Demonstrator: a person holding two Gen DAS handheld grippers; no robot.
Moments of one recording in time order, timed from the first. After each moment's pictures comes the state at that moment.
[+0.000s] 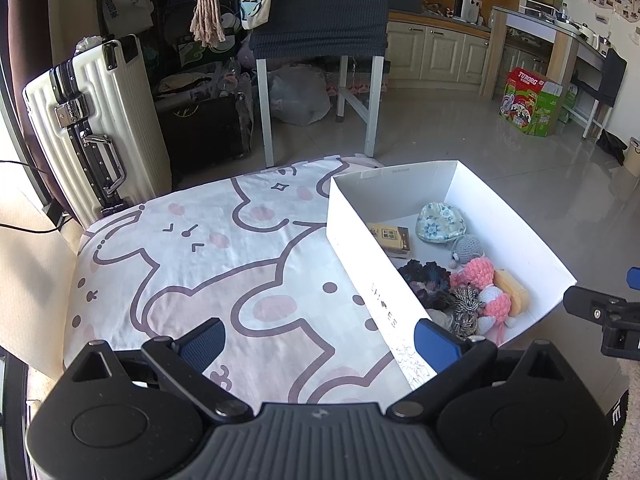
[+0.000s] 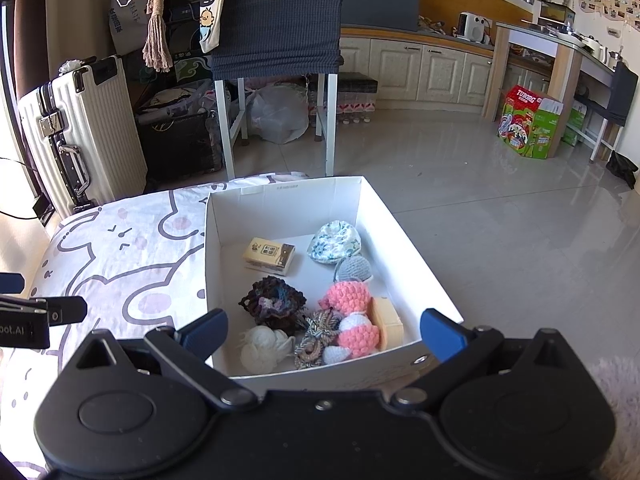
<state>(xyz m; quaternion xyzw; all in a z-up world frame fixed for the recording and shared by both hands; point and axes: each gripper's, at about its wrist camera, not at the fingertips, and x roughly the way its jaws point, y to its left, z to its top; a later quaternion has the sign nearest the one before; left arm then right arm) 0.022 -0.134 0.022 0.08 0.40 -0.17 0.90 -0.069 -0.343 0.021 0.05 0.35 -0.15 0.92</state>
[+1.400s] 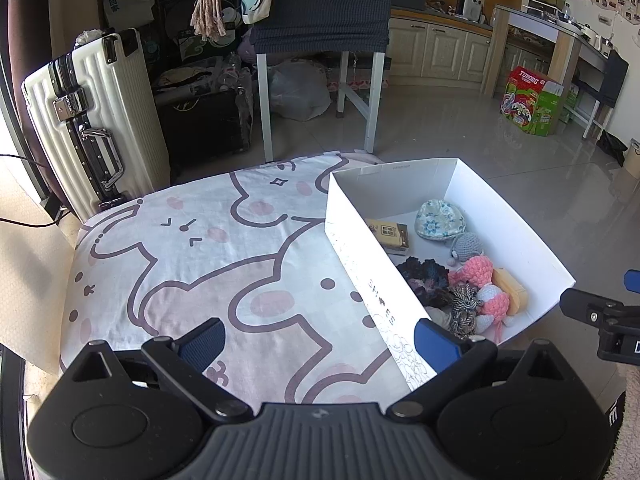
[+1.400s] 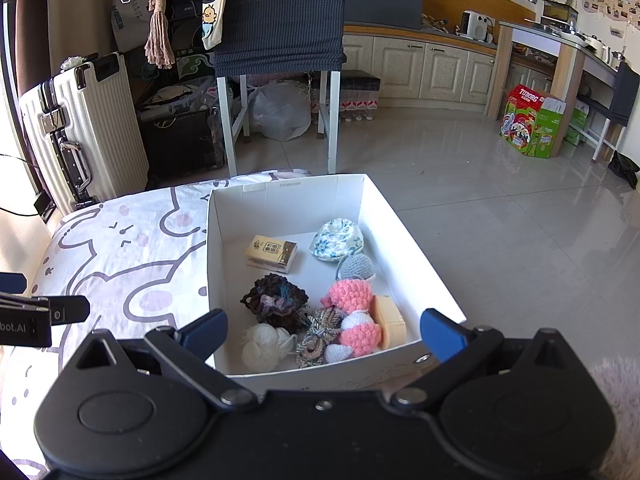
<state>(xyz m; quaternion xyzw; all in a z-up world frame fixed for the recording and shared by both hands) 0.023 -0.134 0.020 0.08 0.40 -0.17 0.90 -0.068 -0.342 0.019 0.05 0.35 -0.15 0.92</state>
